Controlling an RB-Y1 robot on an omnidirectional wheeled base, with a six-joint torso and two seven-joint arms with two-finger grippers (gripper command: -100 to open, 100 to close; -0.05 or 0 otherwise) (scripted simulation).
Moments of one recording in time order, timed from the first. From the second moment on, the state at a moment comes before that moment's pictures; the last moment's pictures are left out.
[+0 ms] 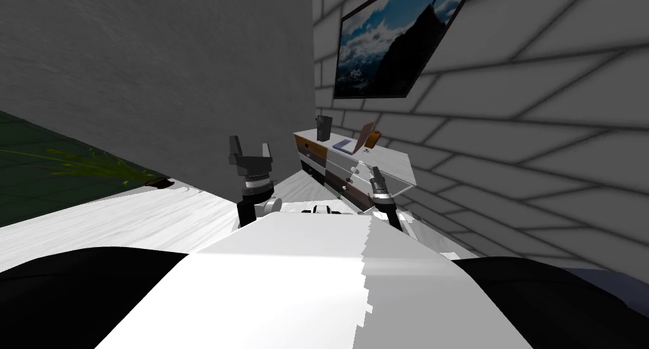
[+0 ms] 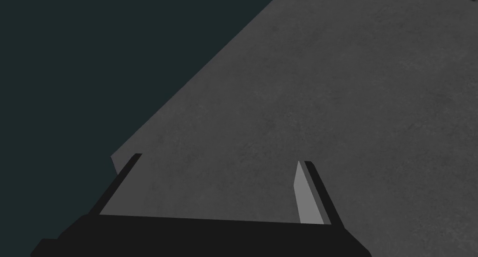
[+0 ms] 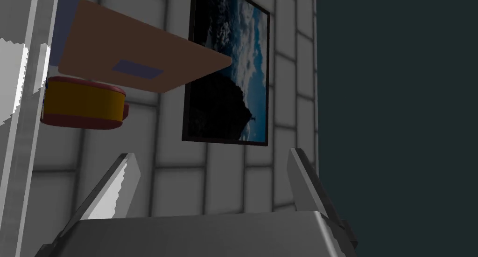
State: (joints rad) left arm 0.45 0.04 -0.01 -2.38 0.10 -0.55 0.13; right arm 0.50 -0.30 -0.11 -2.02 0.08 -0.54 0.04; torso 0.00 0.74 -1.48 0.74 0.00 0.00
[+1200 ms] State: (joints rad) left arm 0.45 0.04 -0.01 -2.38 0.10 -0.55 0.13; right arm 0.46 -0.57 -0.24 -1.73 0.11 -0.47 0.21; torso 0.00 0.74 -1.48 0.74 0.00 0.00
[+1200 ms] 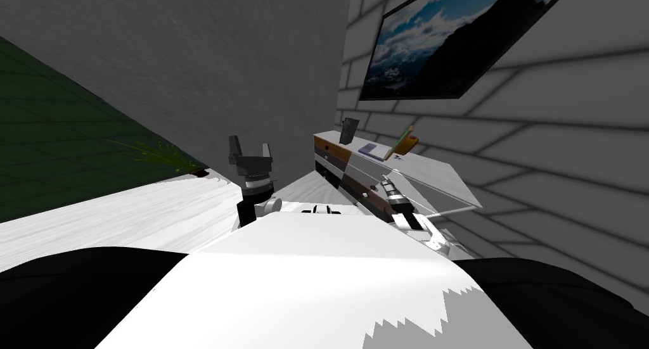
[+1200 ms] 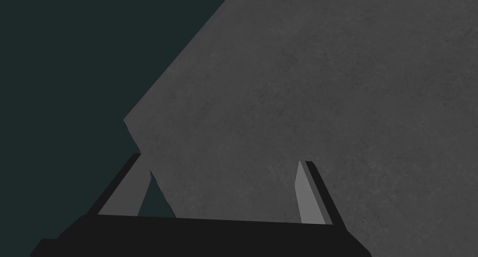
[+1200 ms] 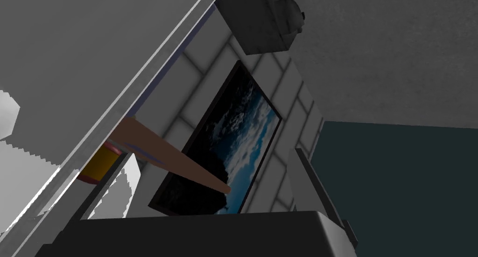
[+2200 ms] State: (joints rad) left arm 0.45 0.04 -0.01 -2.38 0.10 -0.55 0.13; right arm 0.42 -0.77 -0.33 -1.47 0.14 -0.44 0.32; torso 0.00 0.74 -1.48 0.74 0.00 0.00
